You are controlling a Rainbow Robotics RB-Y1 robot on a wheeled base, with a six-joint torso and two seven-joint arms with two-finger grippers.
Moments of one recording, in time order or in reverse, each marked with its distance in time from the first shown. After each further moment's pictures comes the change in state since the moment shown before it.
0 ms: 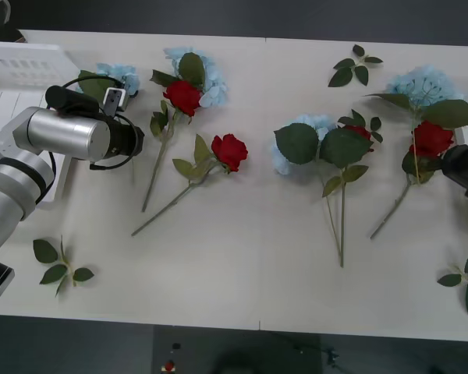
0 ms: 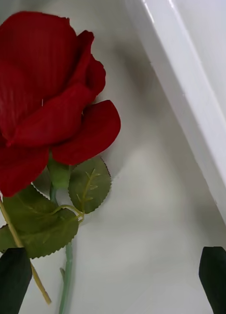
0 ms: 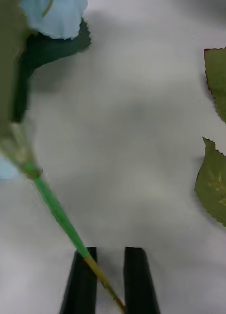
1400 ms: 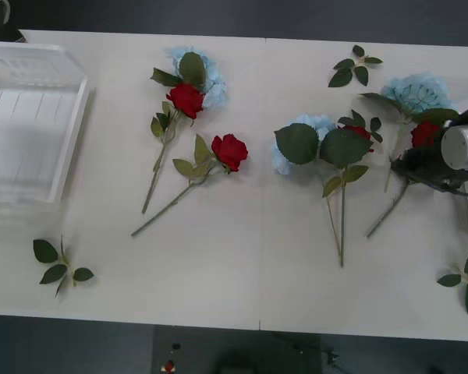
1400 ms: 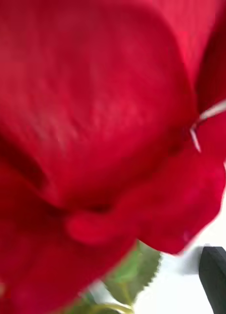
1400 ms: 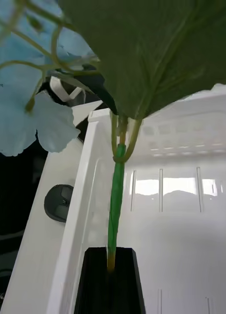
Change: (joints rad) right arm -0.163 0.297 -0.014 0.265 0.423 -0.043 -0.047; left arm 0.587 0.394 0.573 -0.653 -0.175 -0.095 0.000
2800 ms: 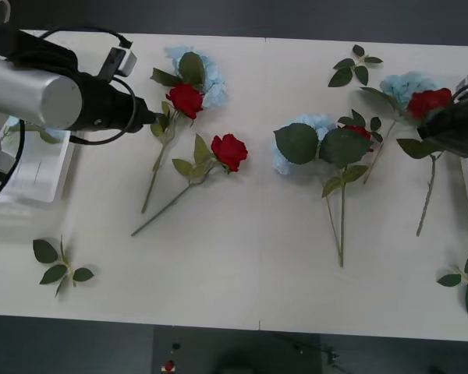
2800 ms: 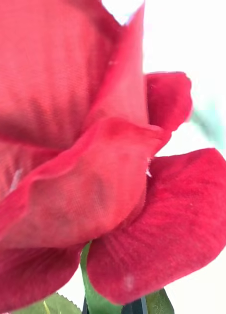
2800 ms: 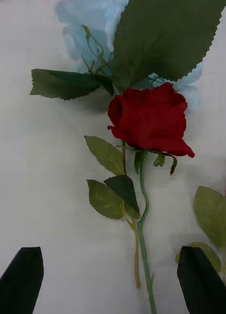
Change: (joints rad) right arm -0.057 -0.157 -0.080 -0.137 -0.252 0.190 0.241; left arm -0.463 -0.317 -0.411 0.082 0.243 0.452 -0.111
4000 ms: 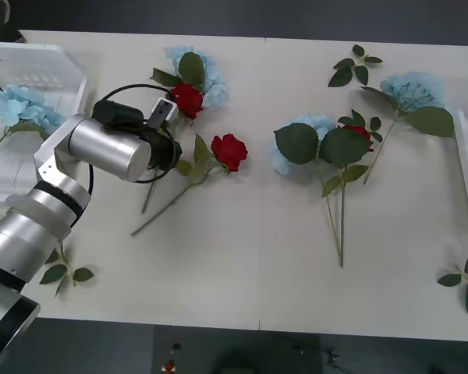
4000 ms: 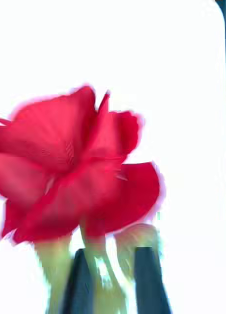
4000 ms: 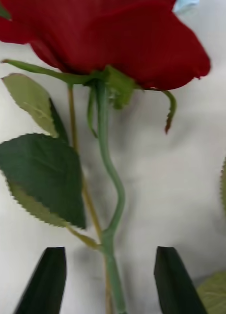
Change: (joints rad) right arm 0.000 -0.279 0.000 0.136 0.124 -0.135 0.428; left arm -0.001 -0.196 -0.131 0.269 -0.292 -0.213 0.001
